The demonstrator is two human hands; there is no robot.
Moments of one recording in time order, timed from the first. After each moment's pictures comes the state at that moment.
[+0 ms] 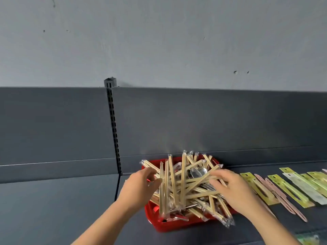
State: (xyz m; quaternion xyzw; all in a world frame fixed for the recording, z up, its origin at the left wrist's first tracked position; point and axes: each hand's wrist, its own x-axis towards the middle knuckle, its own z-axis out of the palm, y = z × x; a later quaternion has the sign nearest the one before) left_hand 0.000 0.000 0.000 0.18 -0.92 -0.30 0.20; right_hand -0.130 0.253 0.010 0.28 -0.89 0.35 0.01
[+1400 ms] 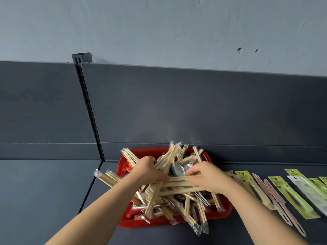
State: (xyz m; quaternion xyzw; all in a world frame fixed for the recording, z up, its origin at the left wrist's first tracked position) left_hand -0.125 0.043 -0.030 0.30 -0.90 -0.30 -0.01; right_hand -0.239 0.240 -0.025 0.41 -0.87 0.22 -0.19
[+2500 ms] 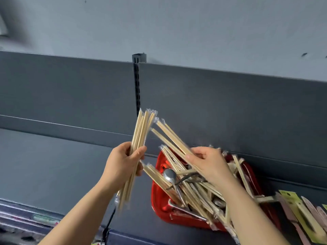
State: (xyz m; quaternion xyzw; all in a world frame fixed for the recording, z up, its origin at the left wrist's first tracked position) left_hand 0.028 -0.017 0.010 0.34 -0.70 -0.52 0.35; right_hand -0.154 0.144 0.021 0.37 -0.76 0.50 -0.18
